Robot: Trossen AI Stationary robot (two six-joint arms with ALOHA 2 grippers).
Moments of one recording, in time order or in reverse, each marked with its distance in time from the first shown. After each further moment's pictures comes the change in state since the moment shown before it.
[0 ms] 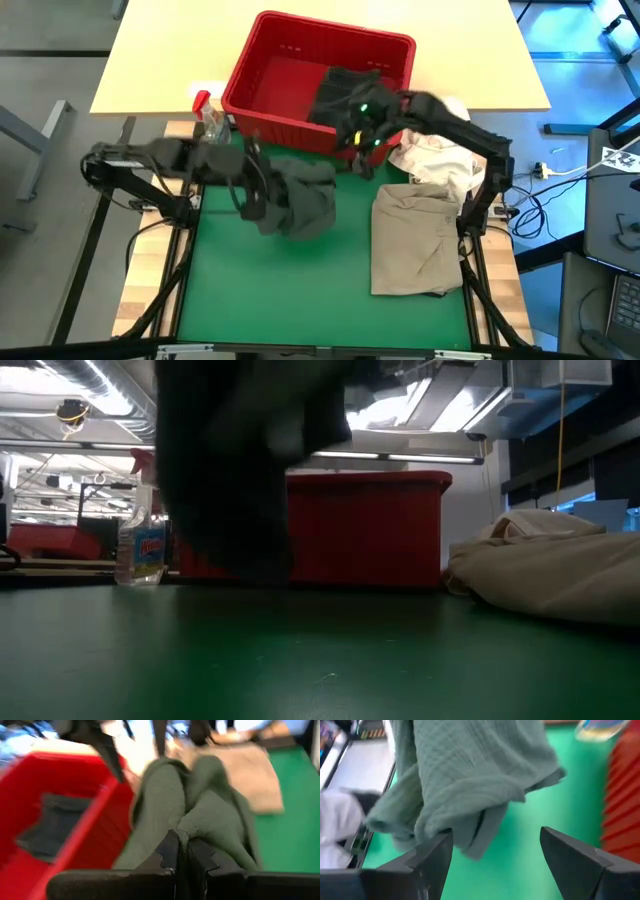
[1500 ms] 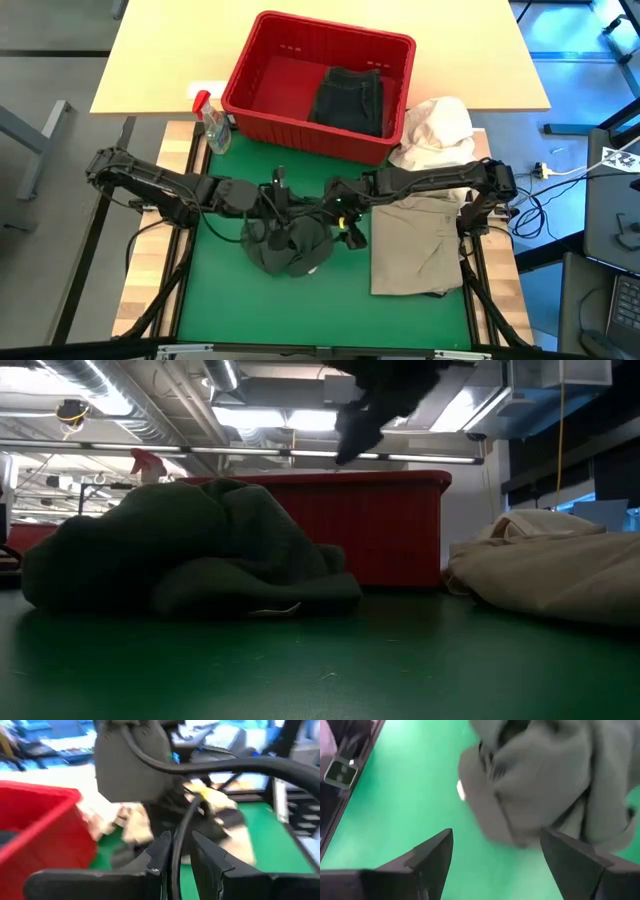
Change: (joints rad) left arm -0.113 0.003 -0.468 0.772 -0.009 -0.048; right arm 0.335 0.000 -0.568 0.381 0.135 -0.005
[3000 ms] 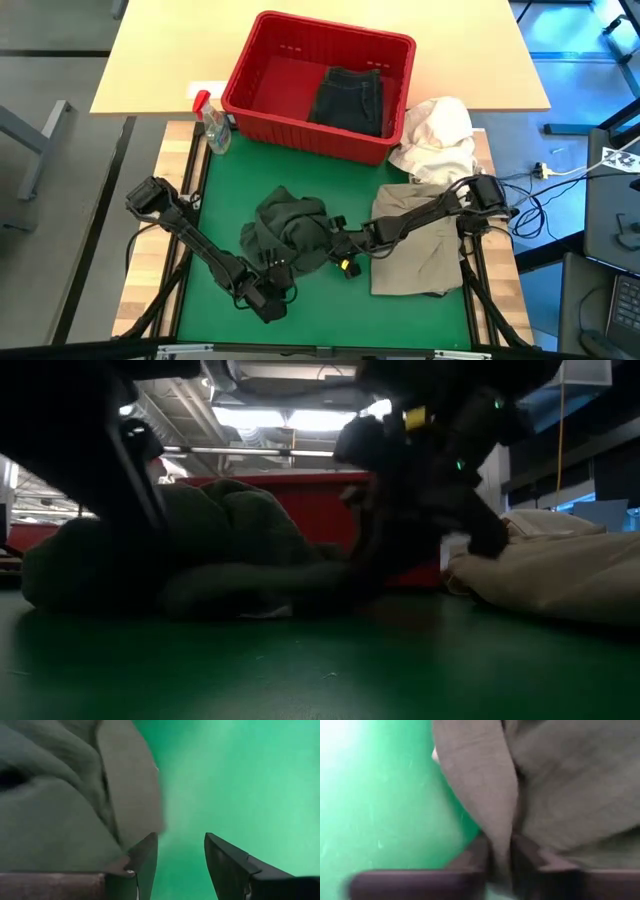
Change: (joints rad) left arm -0.416 0.527 0.000 -0.333 -0.131 -0.806; right arm 0.202 0.128 -0.460 0.698 0.434 0.016
